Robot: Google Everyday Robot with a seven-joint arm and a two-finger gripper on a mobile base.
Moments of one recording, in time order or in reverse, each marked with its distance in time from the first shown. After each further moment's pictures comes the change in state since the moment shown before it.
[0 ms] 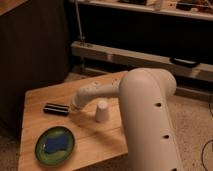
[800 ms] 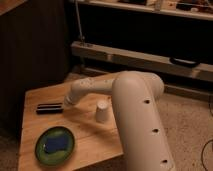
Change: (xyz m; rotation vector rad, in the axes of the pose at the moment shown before) arm -0.041 -0.017 0.025 -0.042 -0.042 -0.048
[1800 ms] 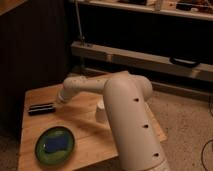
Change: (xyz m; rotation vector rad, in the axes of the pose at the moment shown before) arm -0.040 -0.001 0.022 -0.035 -0.064 -0.058
